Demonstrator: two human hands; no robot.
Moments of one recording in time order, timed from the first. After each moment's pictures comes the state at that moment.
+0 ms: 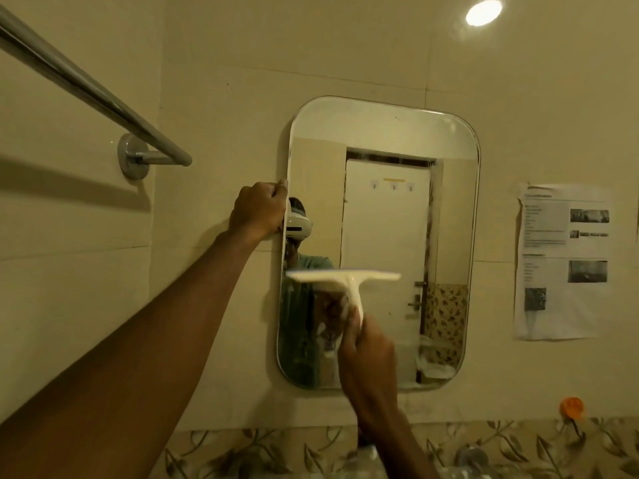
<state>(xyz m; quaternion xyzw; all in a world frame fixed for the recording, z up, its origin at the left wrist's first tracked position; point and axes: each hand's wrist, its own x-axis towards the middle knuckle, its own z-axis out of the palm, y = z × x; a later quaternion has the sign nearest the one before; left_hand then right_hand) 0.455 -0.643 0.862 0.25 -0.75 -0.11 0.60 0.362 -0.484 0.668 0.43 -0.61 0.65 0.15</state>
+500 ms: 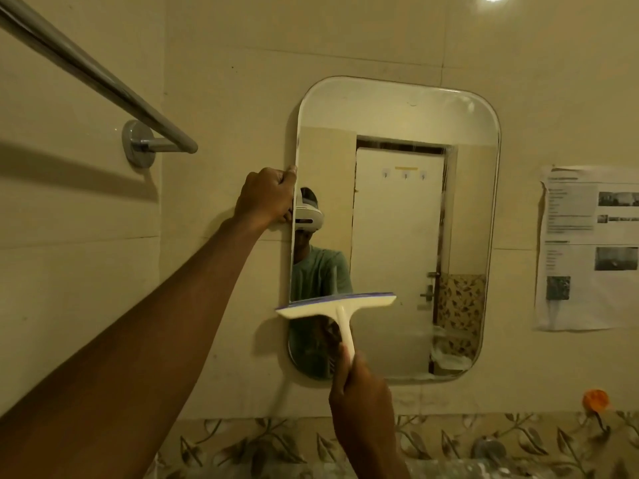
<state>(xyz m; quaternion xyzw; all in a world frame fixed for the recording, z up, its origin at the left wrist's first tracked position) 0.457 -0.644 0.862 0.23 -0.77 -0.12 0.59 0.374 -0.500 0.605 0.42 -0.71 0.54 0.16</state>
